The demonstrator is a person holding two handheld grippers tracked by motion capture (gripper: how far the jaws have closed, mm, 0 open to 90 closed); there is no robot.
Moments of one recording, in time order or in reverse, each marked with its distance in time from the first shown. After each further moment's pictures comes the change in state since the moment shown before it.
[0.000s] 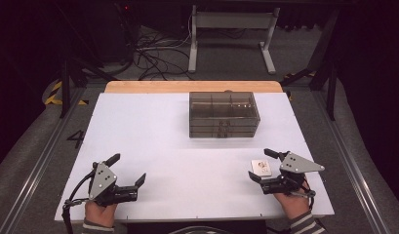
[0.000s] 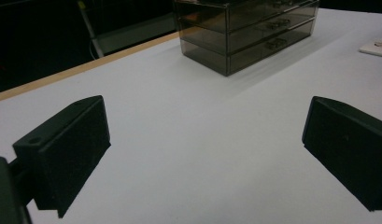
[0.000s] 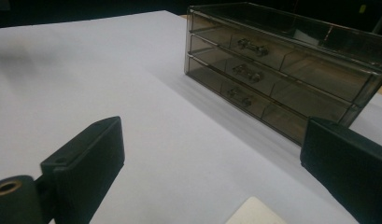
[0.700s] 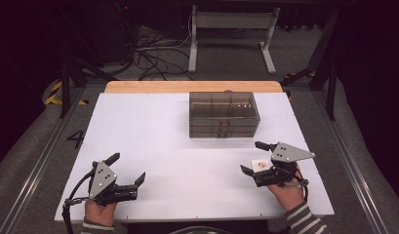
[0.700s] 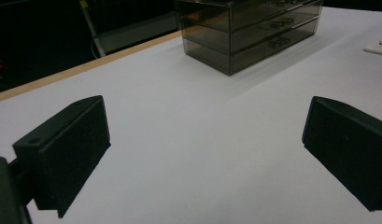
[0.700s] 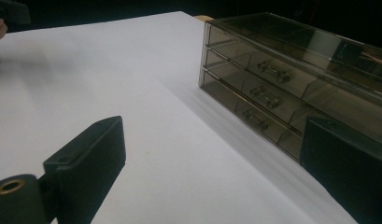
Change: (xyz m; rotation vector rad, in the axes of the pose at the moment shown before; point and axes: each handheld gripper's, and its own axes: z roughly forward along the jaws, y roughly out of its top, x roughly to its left) left arm 0.001 0.001 0.002 0.005 -0.003 -0.003; right arm 0.000 0.032 0.018 0.020 0.061 -0.026
